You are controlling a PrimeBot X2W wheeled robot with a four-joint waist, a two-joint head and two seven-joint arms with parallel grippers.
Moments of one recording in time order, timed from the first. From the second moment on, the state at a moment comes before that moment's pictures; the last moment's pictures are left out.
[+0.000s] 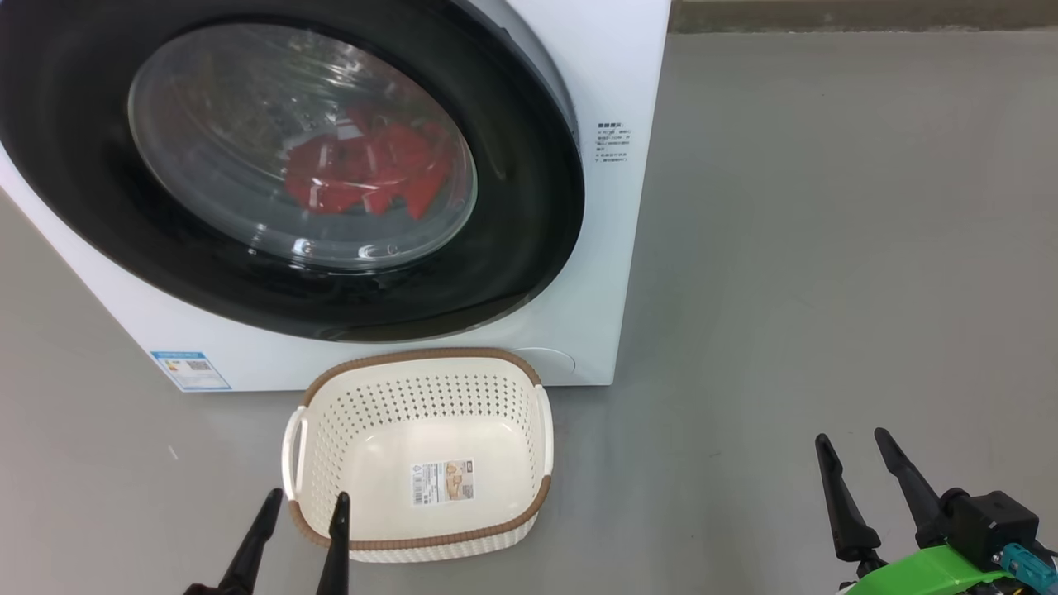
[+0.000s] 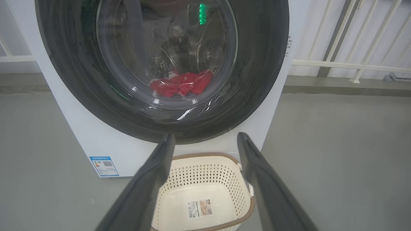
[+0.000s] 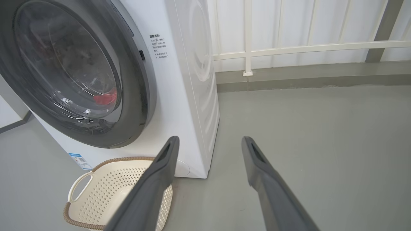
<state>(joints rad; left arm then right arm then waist) 0.07 0.04 -0.02 0.16 -0.14 -0.10 -0.25 0.04 -0.08 -0.02 0.26 0.32 0.13 -0.25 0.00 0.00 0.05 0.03</state>
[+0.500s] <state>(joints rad) 0.06 0.04 -0.04 0.16 -0.15 -0.11 -0.25 -0.03 -0.06 -0.01 0.24 0.51 0.13 -0.25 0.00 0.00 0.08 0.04</state>
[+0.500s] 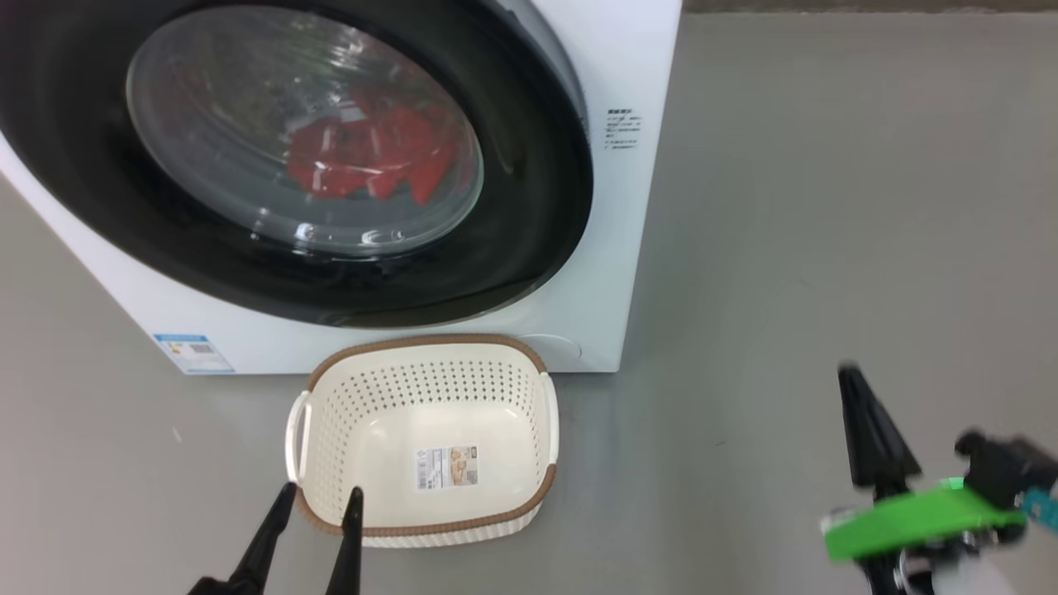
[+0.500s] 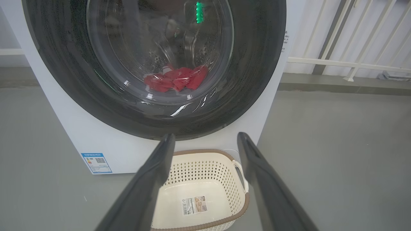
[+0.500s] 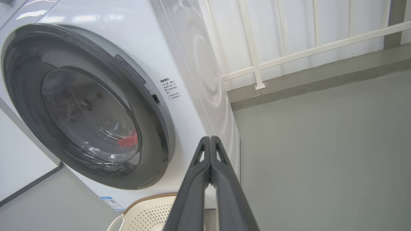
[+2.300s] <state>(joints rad) -0.21 0.04 -0.21 0.18 -0.27 -0.12 -0.25 -1.07 -0.35 0.30 0.62 1.67 0.13 0.46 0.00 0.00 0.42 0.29</state>
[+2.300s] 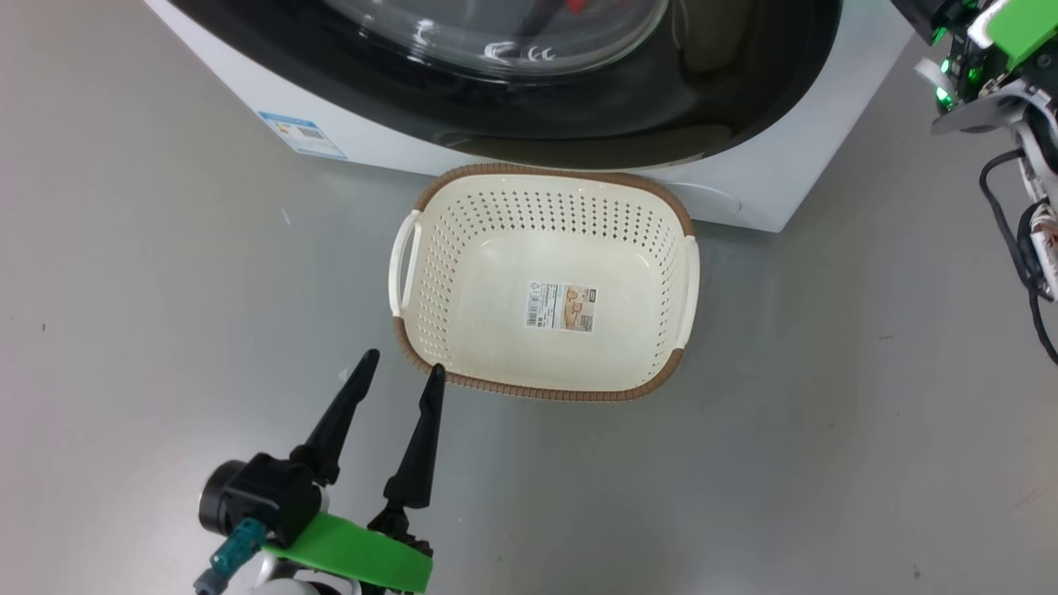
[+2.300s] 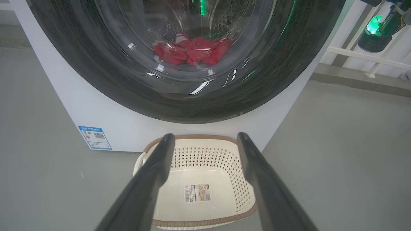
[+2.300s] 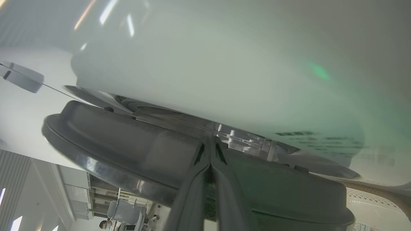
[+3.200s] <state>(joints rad) -0.19 0.04 -0.22 0.19 -0.27 -0.12 -0.25 -0.91 -0.29 0.32 0.53 1.67 0.13 0.61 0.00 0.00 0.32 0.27</state>
